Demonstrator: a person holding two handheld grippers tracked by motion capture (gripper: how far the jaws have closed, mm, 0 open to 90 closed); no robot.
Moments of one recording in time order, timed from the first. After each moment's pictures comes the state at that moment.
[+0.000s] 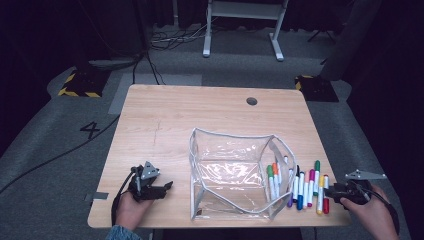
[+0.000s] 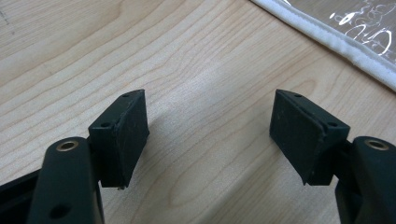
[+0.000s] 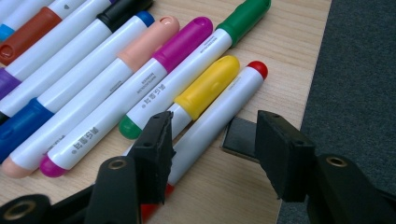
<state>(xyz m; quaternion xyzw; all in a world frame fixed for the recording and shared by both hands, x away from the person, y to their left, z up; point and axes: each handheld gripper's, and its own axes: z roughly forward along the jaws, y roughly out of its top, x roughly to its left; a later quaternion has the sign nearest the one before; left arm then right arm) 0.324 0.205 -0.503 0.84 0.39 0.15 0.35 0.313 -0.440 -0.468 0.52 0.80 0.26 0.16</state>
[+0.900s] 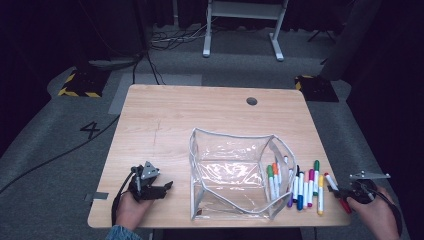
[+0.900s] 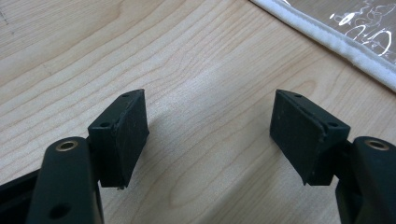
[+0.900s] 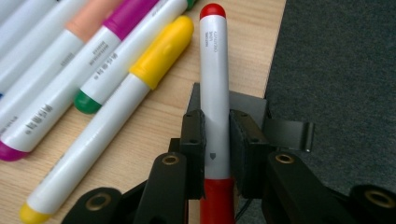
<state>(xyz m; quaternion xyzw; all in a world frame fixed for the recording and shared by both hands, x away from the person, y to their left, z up) 0.325 0.205 -0.503 0.84 0.39 0.15 0.35 0.311 -0.455 -0.467 0.56 0.78 0.22 0.15</state>
